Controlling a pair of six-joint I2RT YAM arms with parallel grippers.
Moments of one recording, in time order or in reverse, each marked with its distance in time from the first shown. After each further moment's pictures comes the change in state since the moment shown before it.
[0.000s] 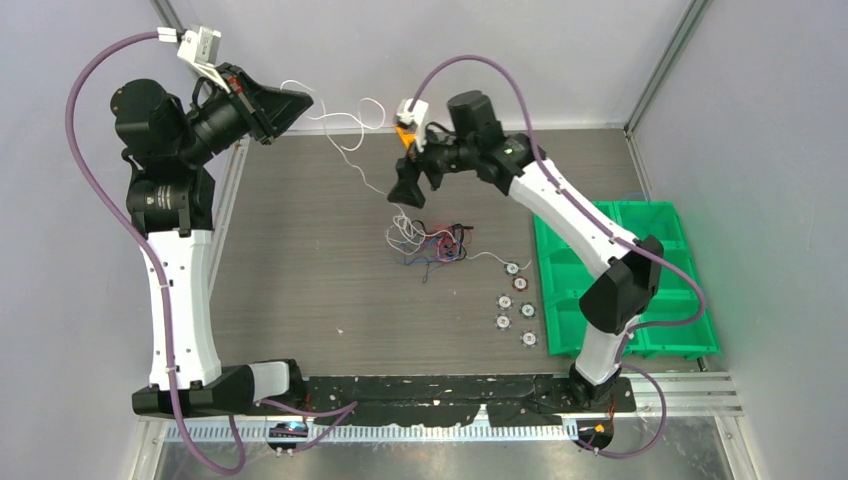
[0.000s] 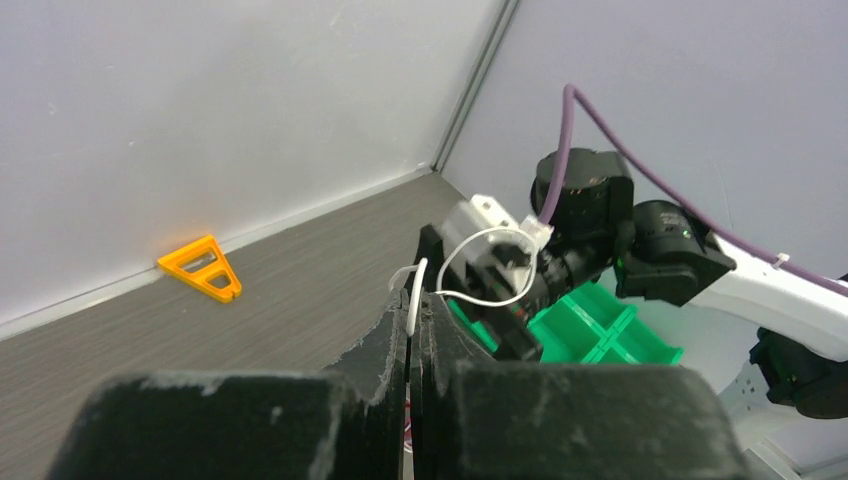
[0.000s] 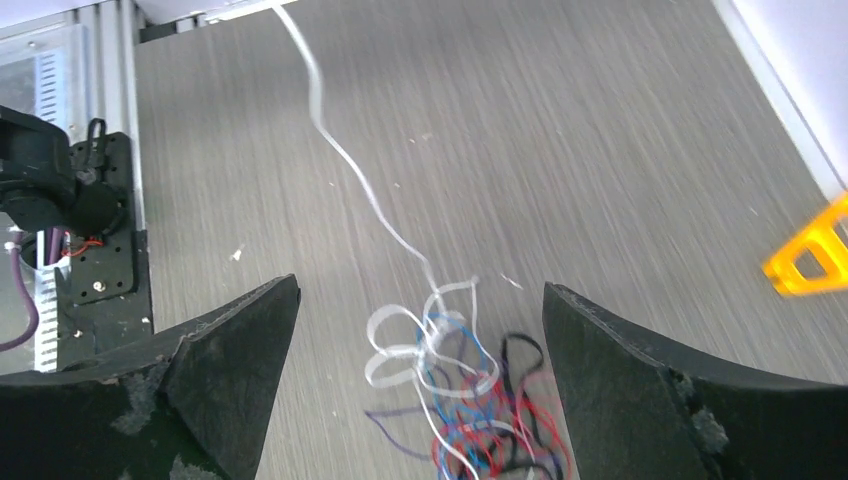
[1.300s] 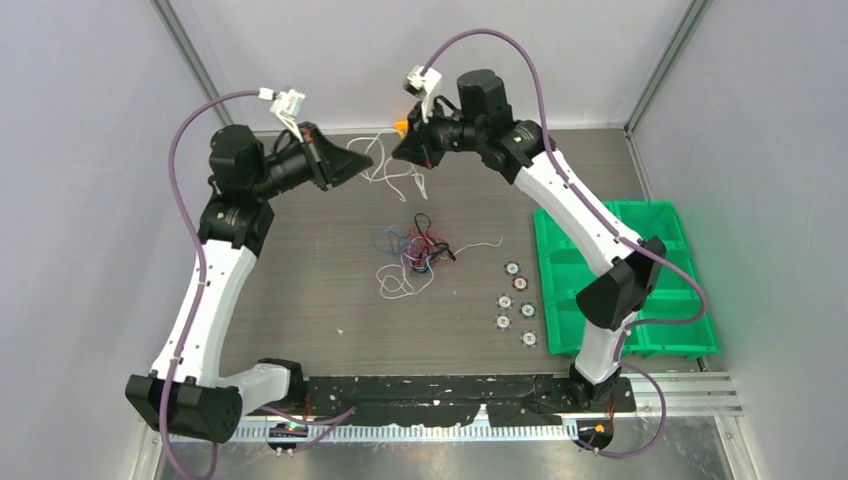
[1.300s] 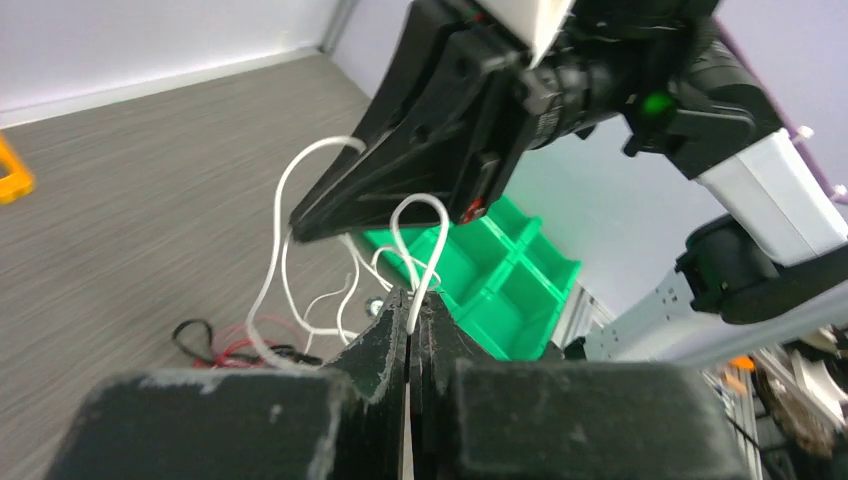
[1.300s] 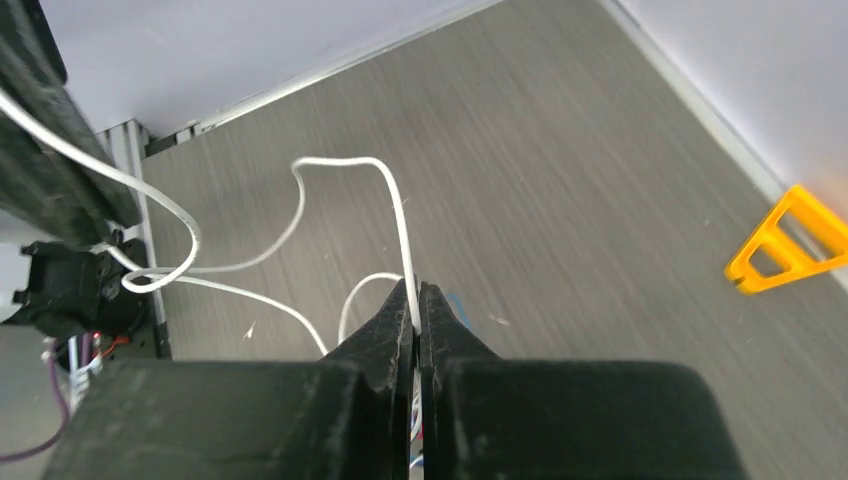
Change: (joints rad) left arm -0.195 -0.117 -0.524 0.243 -0.029 -0.114; right arm 0.025 0.056 0.183 0.056 0.086 0.188
